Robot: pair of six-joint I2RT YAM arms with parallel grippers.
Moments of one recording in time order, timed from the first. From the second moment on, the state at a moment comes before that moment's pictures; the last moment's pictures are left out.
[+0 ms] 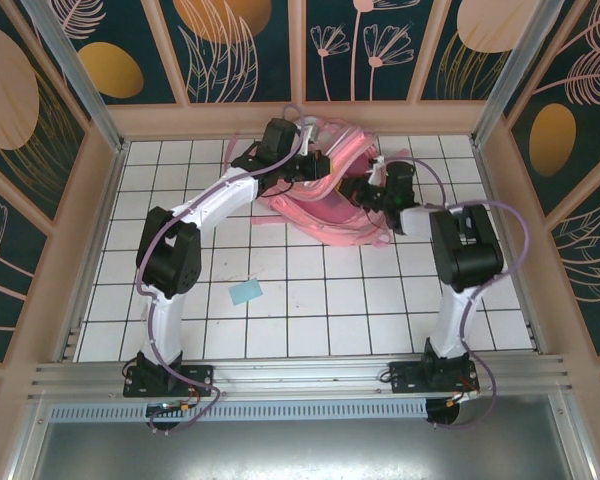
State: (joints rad) left arm -0.55 2.09 1.79 -0.25 0.45 -0.55; right arm 0.23 1.99 1.08 0.53 -0.74 0.89
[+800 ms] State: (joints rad) left arm -0.55 2.08 1.76 -0.08 0.49 -0.70; right arm 0.12 1.40 1.02 -0.17 -0.25 0.46
